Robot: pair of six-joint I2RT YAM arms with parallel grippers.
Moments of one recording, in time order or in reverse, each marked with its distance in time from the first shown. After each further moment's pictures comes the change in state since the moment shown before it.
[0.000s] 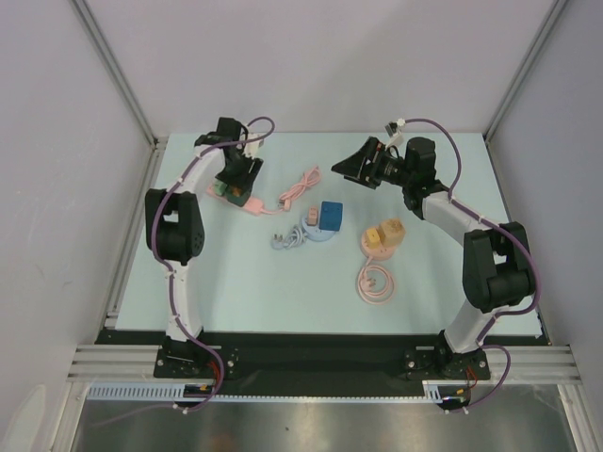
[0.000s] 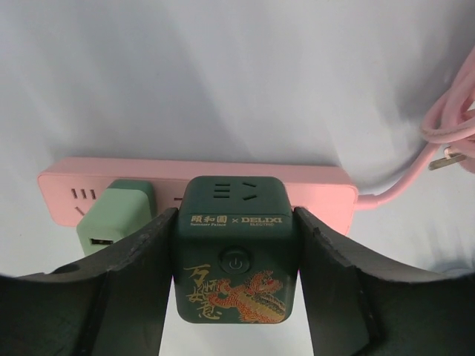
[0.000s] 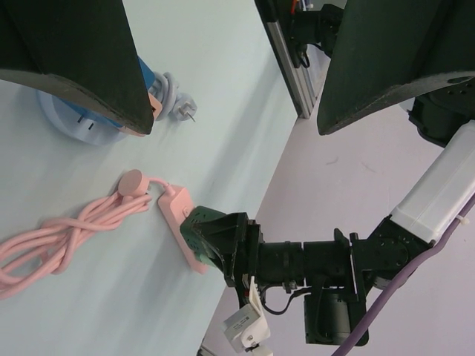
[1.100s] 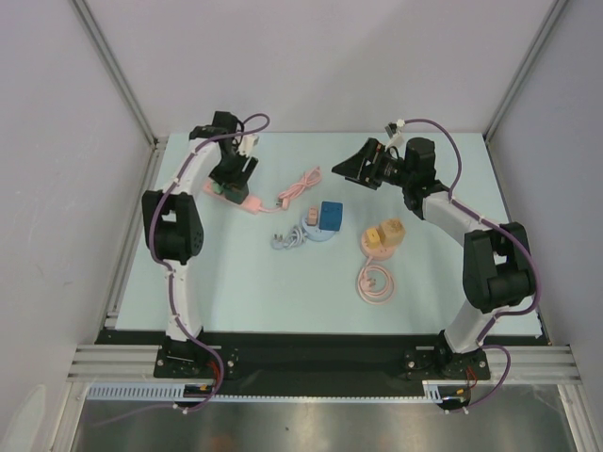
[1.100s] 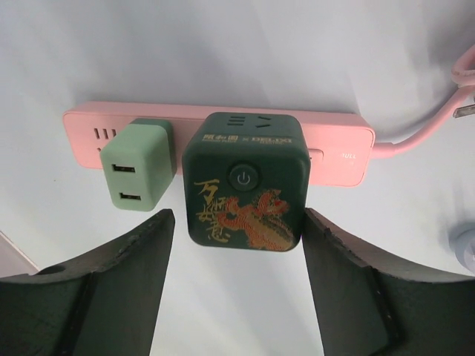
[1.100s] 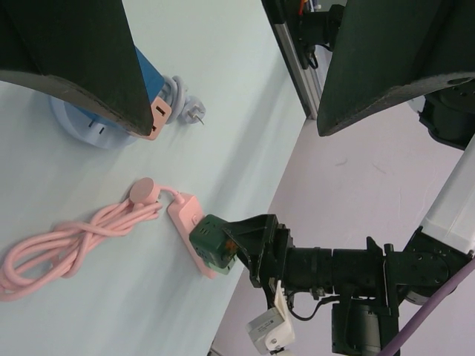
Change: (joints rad) left arm 0.014 0.011 0.114 -0.192 -0.082 0.025; right arm 0.000 -0.002 0.000 -0.028 0.017 -0.034
